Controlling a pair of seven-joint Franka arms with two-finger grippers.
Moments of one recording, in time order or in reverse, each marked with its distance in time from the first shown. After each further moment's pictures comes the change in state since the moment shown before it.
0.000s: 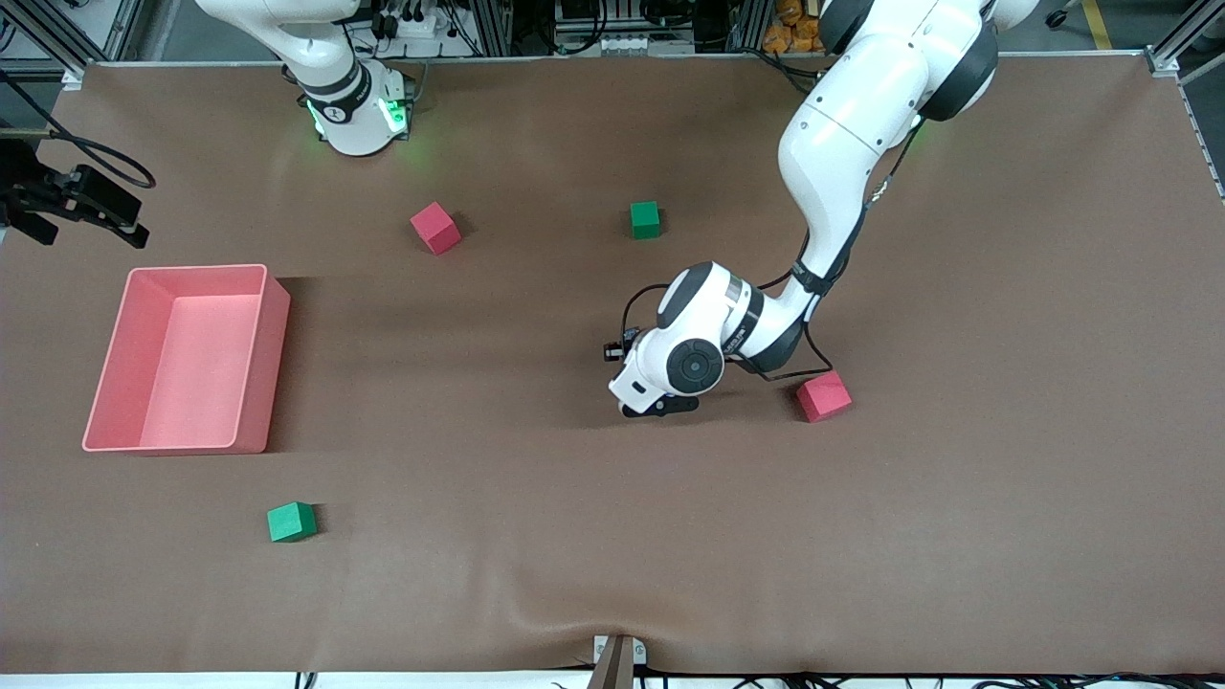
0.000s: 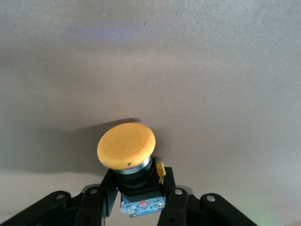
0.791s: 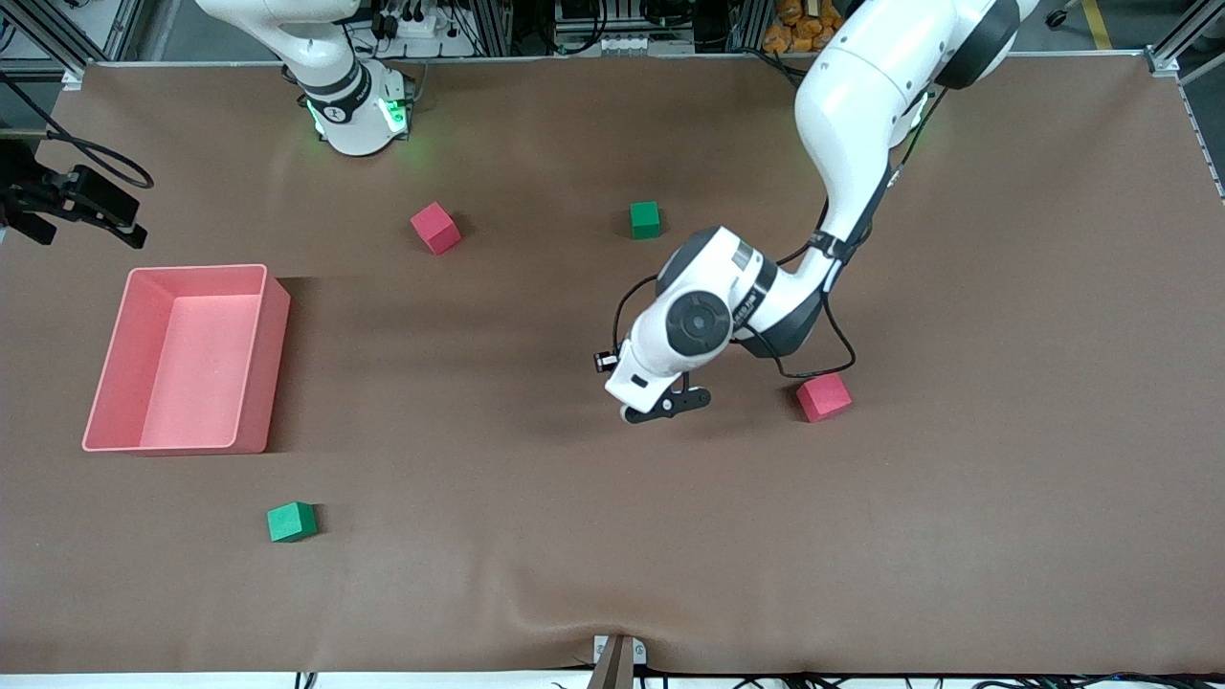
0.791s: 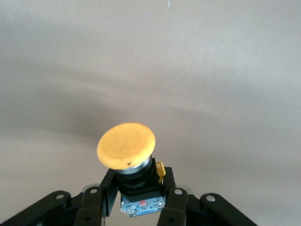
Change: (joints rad) left arm -0.033 -0.139 0.009 0.033 0.191 0.047 -0.277; right arm -0.002 0.000 -0.005 0.000 0.000 -0.002 0.000
